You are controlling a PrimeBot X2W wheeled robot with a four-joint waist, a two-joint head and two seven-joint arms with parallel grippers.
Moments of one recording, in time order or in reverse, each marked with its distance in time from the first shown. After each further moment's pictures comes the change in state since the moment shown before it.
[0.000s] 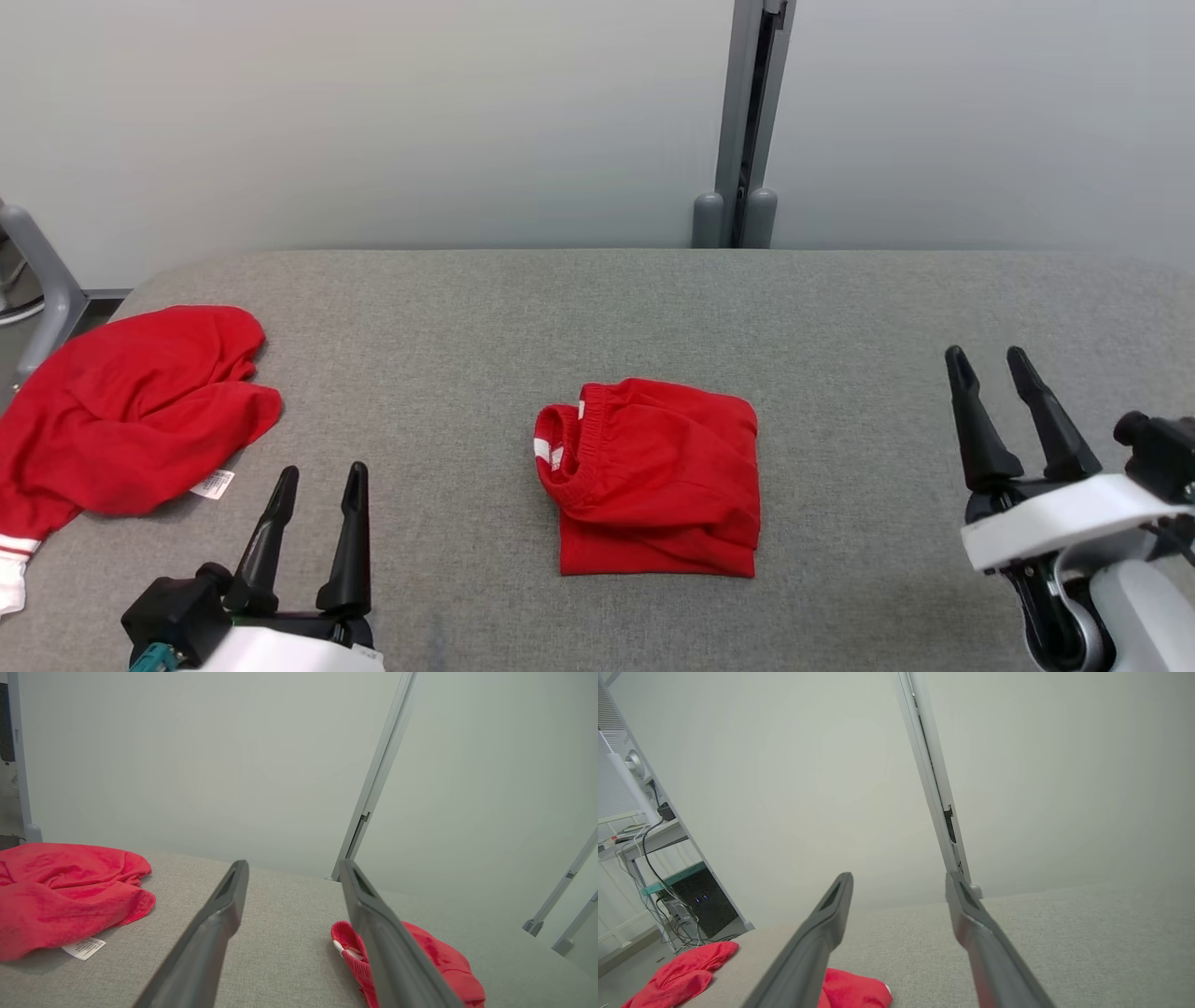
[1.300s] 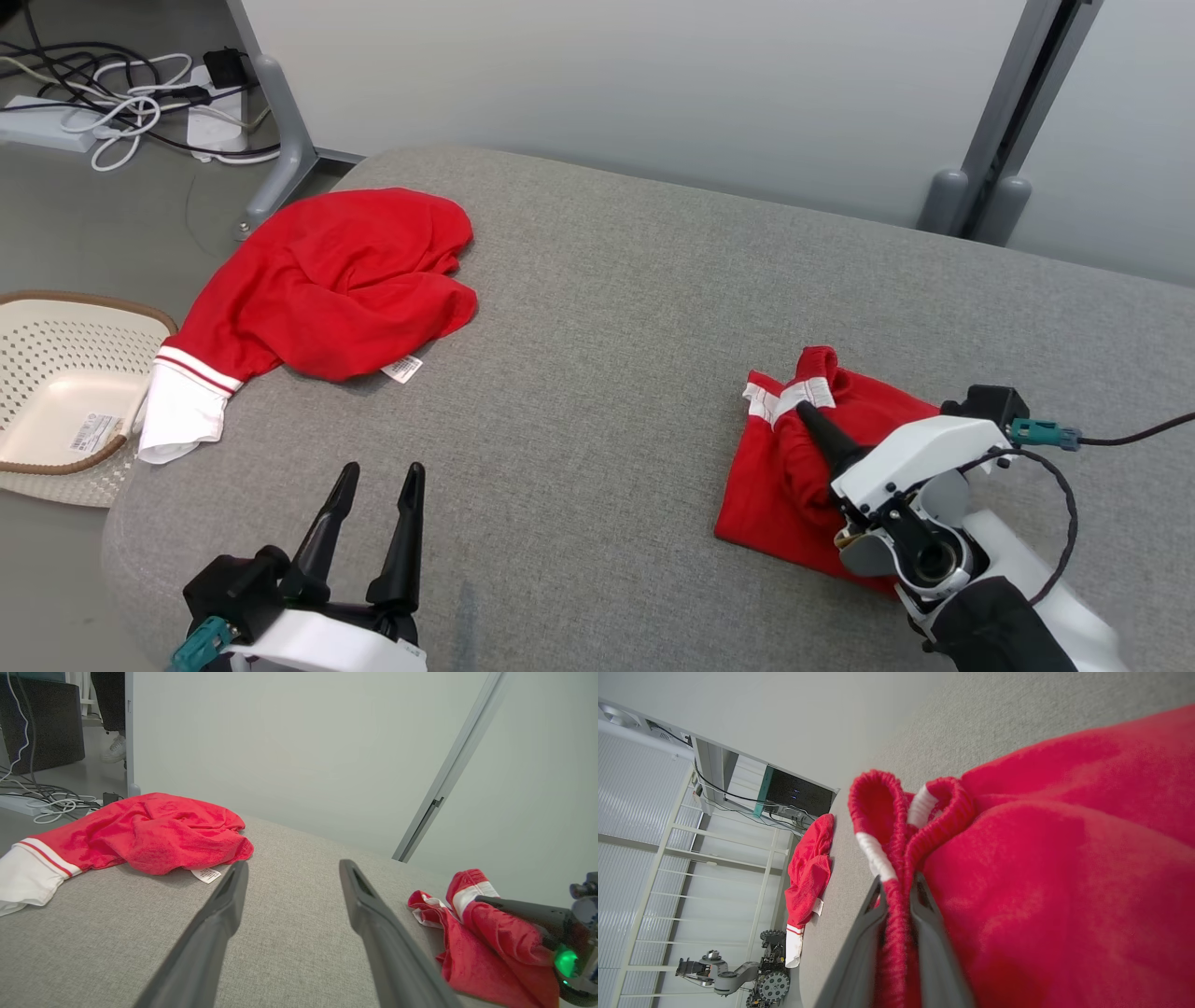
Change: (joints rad) left arm -0.053 0.022 -0.118 0.078 -0.050 0.000 0.000; right arm -0.294 0.191 0.183 0.533 0.626 0.000 0.323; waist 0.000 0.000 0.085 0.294
